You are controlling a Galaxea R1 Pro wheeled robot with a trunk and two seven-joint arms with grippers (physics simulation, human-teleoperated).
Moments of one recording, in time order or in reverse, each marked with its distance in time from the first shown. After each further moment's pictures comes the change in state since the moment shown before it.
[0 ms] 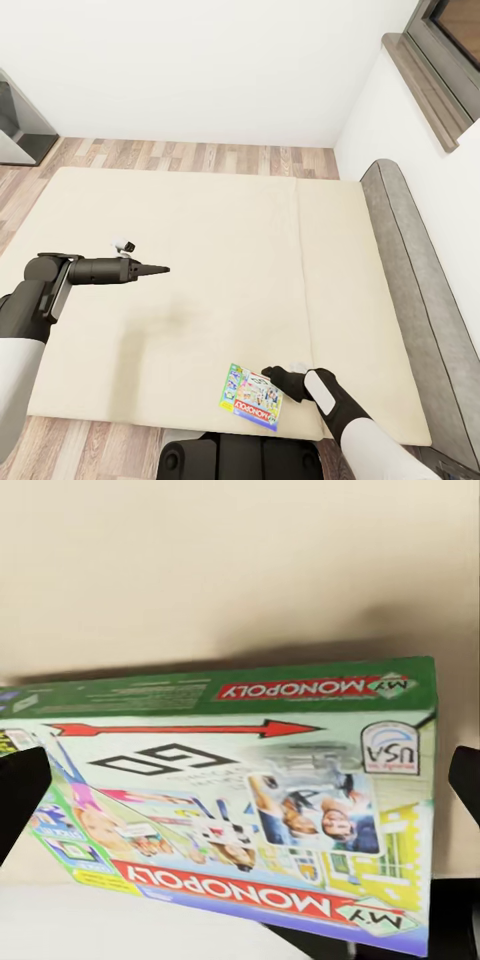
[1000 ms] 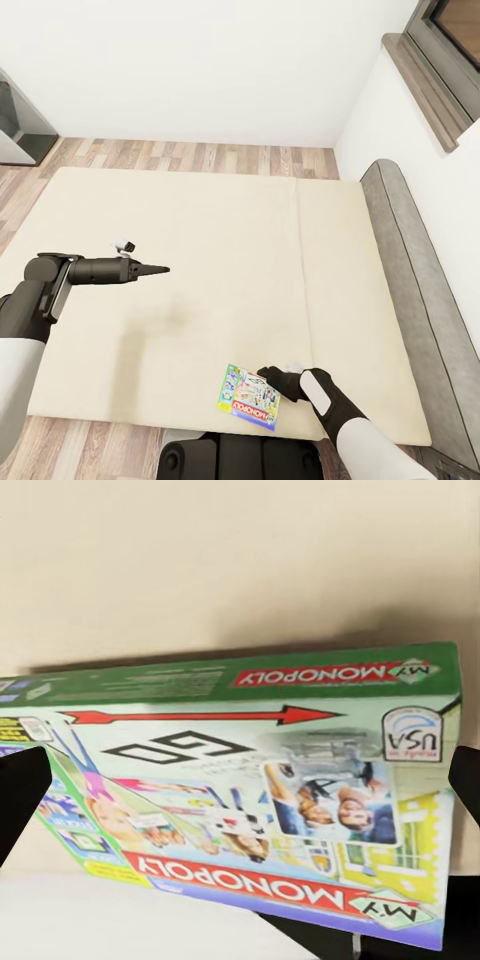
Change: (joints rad) left arm 0.000 0.000 0.000 0.000 0.000 0.000 0.000; right arm -0.001 0.017 0.017 0.000 0.006 -0.004 0.001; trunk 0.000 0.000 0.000
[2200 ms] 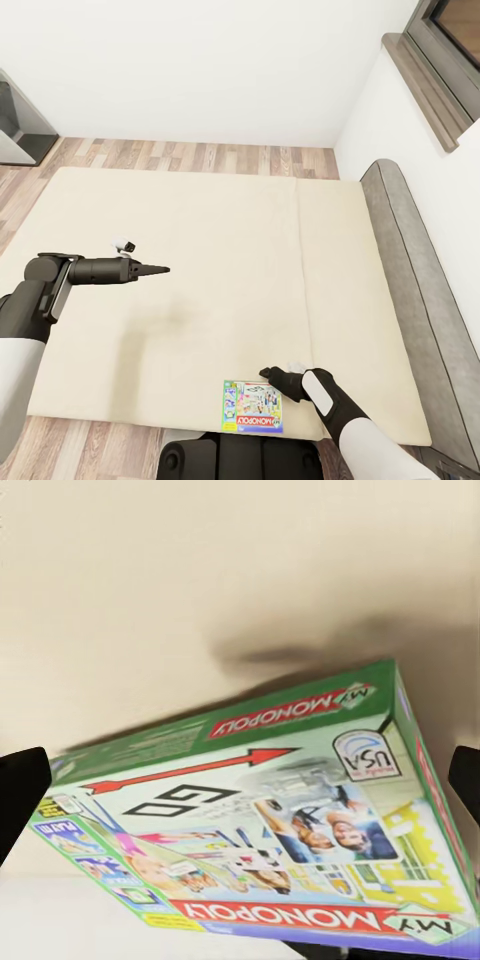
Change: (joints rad) left arm 0.000 0.000 -0.001 0.000 0.000 0.000 0.000; right arm 0.000 -0.013 0.012 0.000 -0.003 -0.001 -0.001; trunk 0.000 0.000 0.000
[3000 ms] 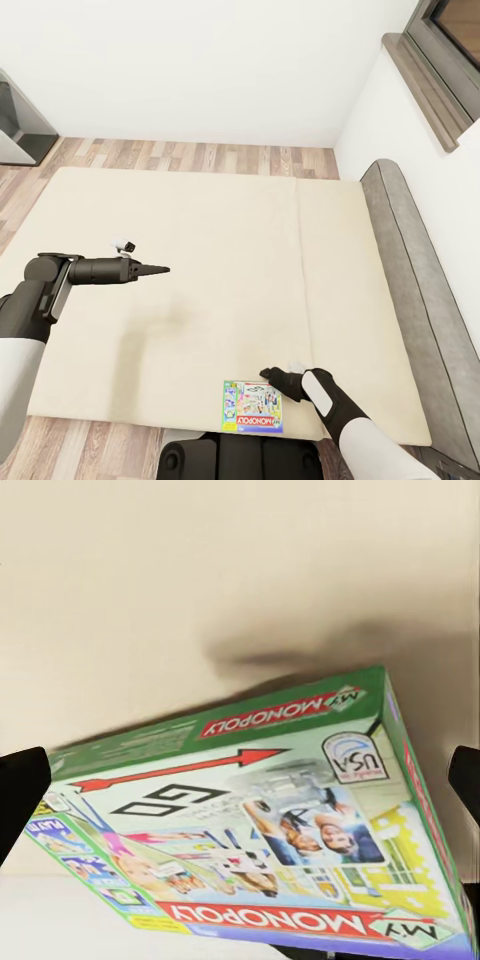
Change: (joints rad) left arm 0.000 0.000 0.000 0.000 0.000 0.000 0.000; right arm -0.001 -0.002 0.012 0.002 0.018 -0.007 0.000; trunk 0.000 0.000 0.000
